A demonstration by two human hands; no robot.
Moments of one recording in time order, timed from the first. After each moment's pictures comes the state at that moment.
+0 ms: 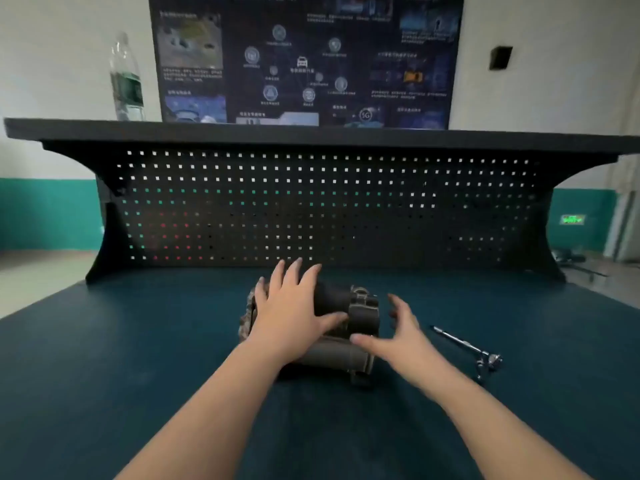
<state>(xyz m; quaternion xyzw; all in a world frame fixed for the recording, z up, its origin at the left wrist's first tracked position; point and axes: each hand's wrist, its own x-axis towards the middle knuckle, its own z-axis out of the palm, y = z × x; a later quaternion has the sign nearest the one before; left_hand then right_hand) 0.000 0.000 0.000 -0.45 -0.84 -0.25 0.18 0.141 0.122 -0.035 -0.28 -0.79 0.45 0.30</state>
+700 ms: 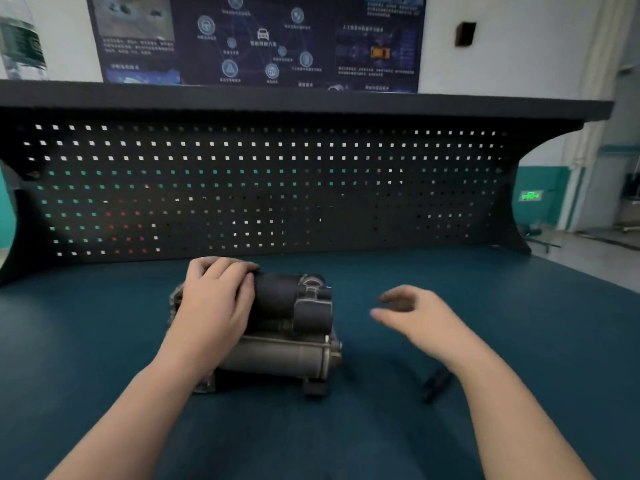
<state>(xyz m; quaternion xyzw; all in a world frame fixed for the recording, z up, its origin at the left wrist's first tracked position) -0.019 0.004 -0.011 -0.50 -0.73 -0.35 0.32 0.178 0.198 -0.031 -0.34 -0.80 0.40 0.29</state>
